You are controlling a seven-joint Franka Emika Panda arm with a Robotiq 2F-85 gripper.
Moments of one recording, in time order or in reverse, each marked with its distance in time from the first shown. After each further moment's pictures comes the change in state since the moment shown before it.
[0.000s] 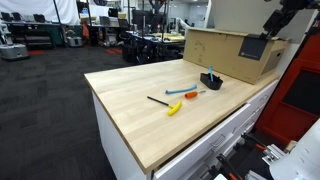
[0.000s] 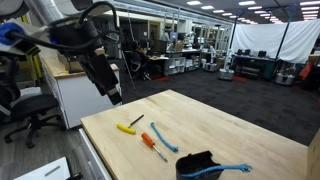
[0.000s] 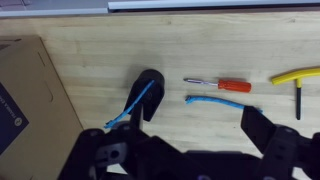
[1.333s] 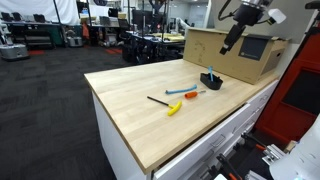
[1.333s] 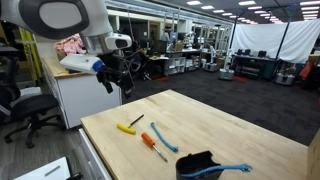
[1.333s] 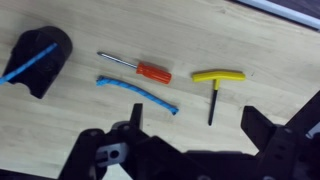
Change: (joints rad) arm 0.293 0.269 0.015 -0.007 0.177 0.194 -0.069
